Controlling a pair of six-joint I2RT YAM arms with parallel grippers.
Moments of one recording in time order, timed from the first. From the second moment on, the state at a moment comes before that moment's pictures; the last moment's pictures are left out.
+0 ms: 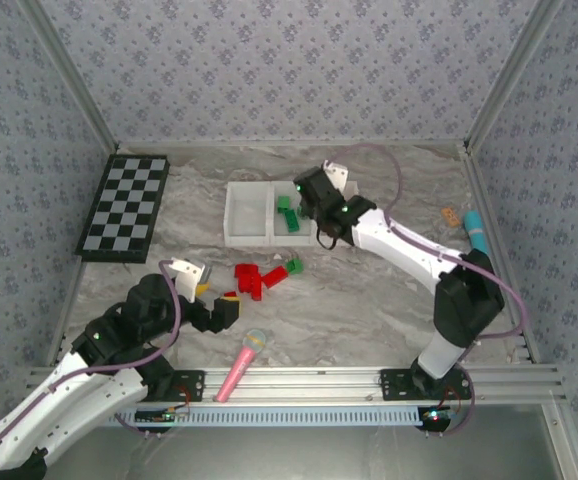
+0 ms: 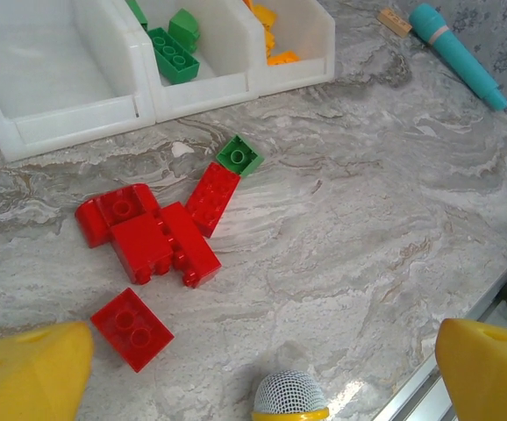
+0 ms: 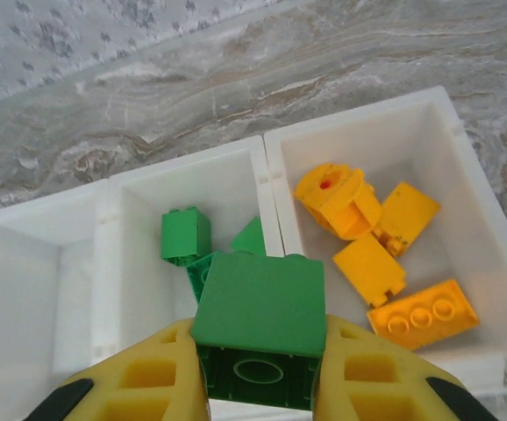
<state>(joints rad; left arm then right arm) -0.80 0.43 0.59 -0.70 0.04 -0.39 0.70 1.69 1.40 -0.50 0.43 0.75</state>
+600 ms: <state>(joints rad) -0.80 0.47 0.59 -0.71 0.04 -0.39 0.59 2.13 1.82 -0.66 0.09 0.48</state>
